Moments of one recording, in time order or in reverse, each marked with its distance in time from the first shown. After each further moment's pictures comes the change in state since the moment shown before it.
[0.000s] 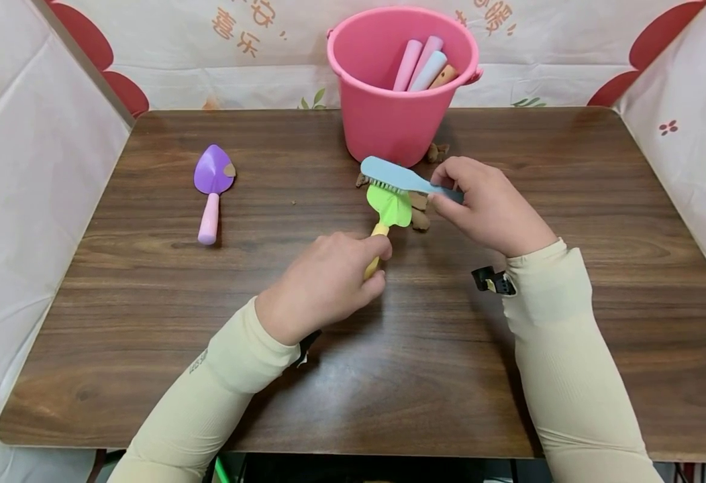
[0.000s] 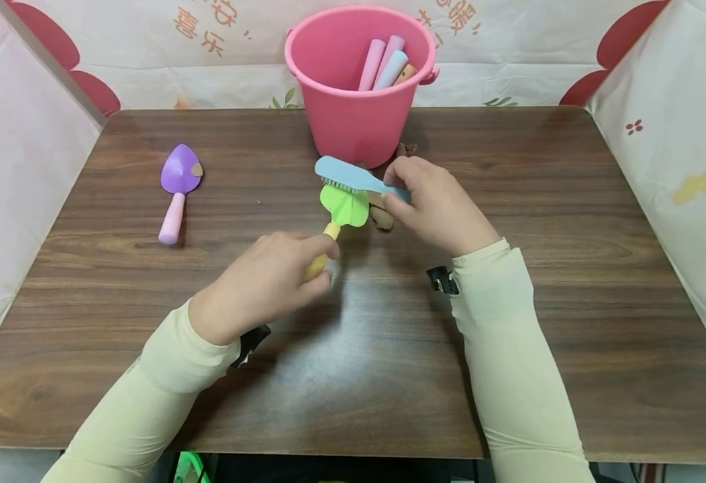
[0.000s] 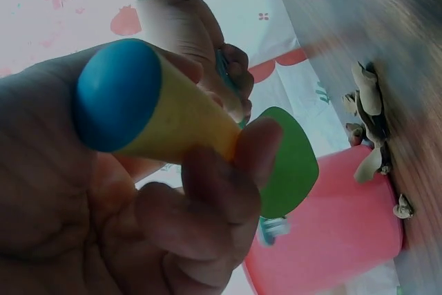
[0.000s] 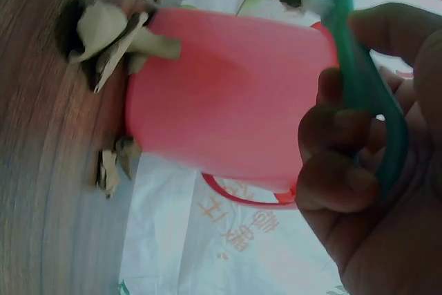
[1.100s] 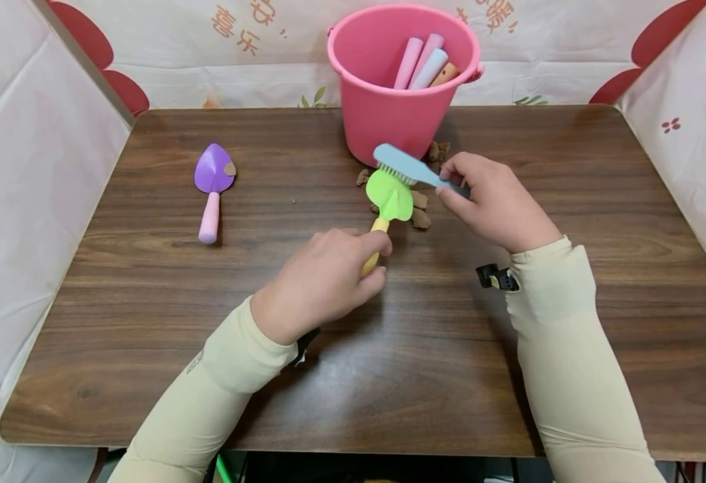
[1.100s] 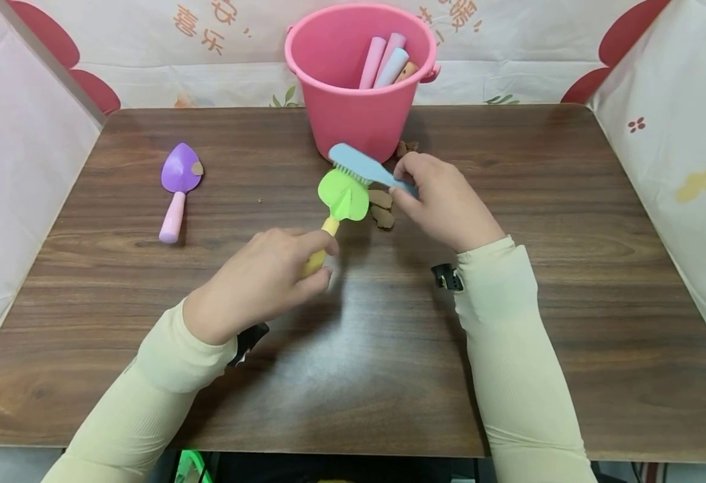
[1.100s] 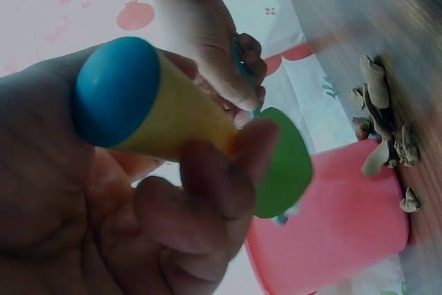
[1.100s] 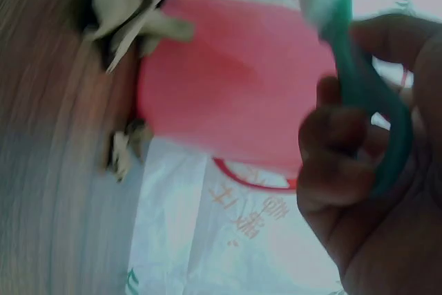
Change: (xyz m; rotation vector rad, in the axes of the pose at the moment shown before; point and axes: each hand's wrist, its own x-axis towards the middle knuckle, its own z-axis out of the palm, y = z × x) left_hand 0.001 -0.001 -0.004 -0.021 0.006 -0.002; right_hand 0.000 0.007 -0.002 -0.011 0.030 0.033
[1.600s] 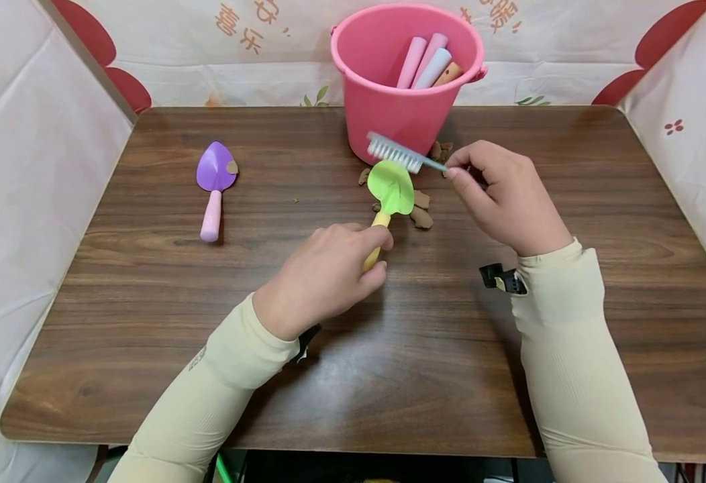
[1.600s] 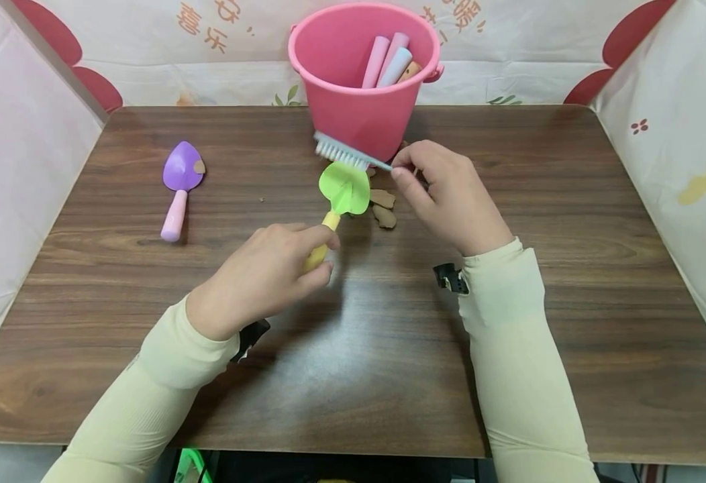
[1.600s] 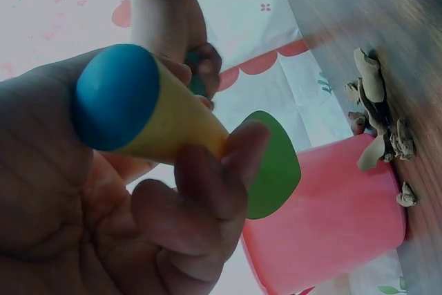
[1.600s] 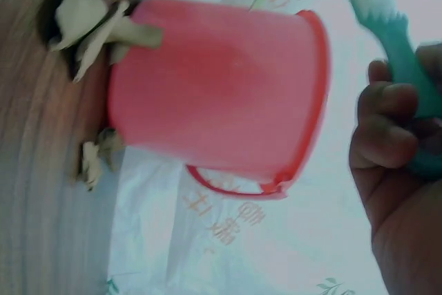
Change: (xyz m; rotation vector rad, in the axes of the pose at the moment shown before) left_hand 0.001 -0.004 0.001 0.006 0.045 0.016; right_hand -0.007 -0.012 -0.006 0.070 0.232 -0.164
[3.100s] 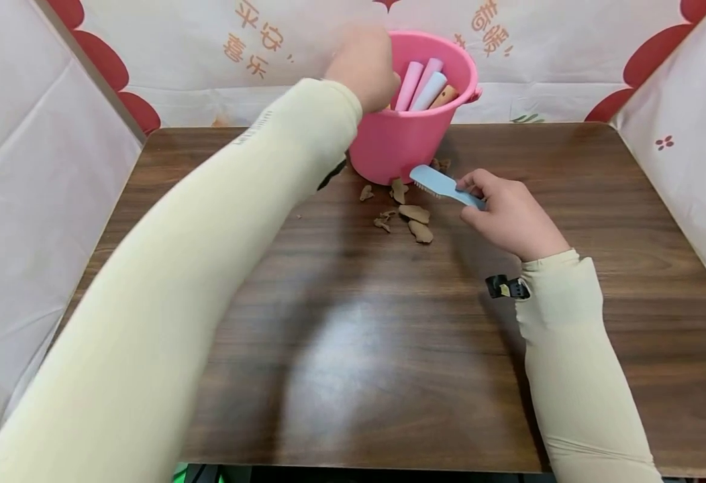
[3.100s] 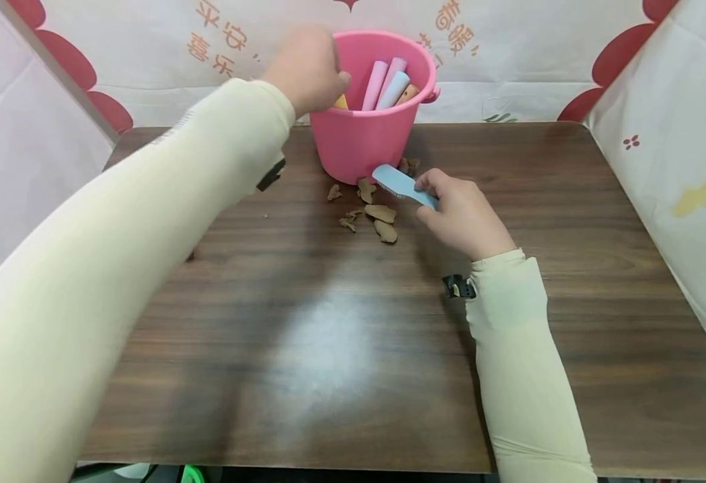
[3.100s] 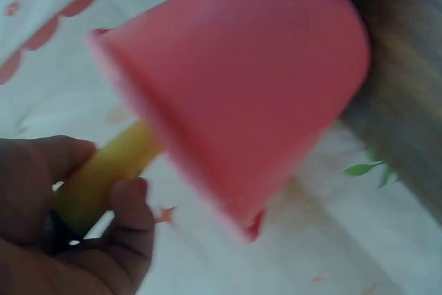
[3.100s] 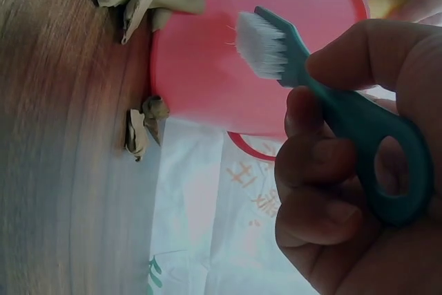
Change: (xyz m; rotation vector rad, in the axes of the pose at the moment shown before) left_hand 0.193 -0.031 -0.099 0.228 -0.075 -0.450; right_hand -0.004 0.032 -0.006 -0.050 -0.274 0.372
